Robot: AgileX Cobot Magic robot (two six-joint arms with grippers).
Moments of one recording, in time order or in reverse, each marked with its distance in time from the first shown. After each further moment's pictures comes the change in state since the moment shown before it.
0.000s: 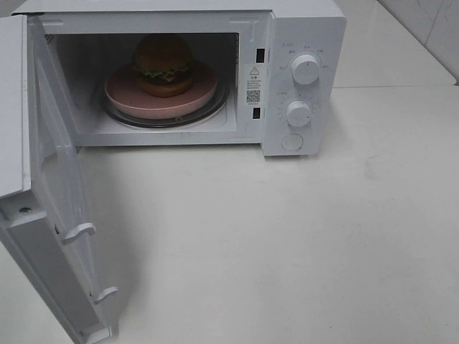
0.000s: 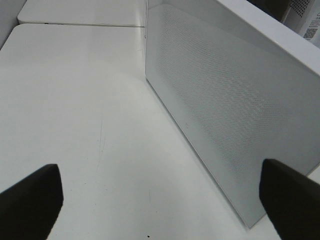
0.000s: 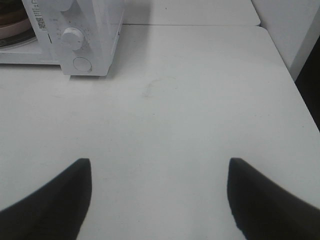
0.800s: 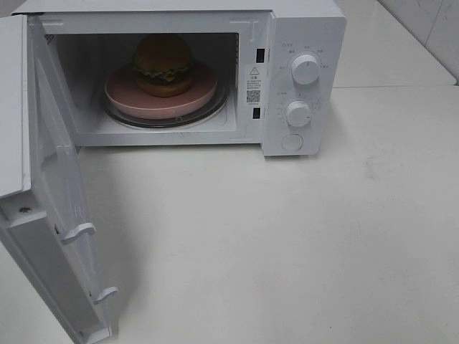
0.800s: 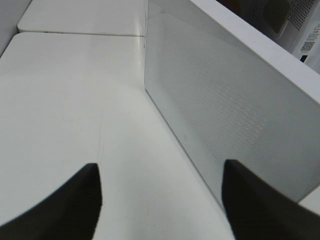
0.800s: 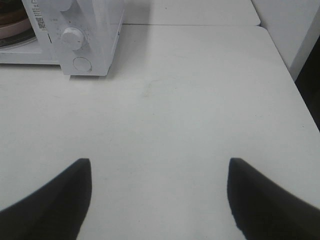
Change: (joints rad) left arm 0.000 0.096 -0.024 -0.010 -0.067 0.000; right arm 0.000 0.000 0.000 0.001 0.000 0.000
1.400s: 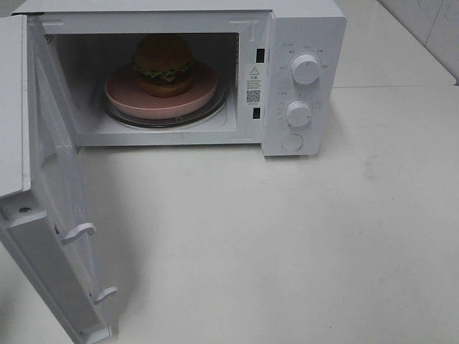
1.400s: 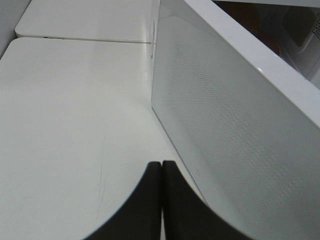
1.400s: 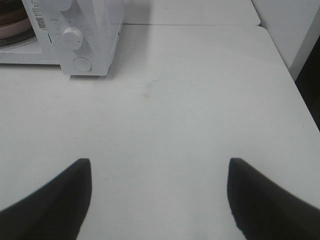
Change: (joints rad) left arm 0.000 0.336 0.036 -0.015 -0.345 0.045; right arm 0.000 0.000 0.000 0.000 0.000 0.000
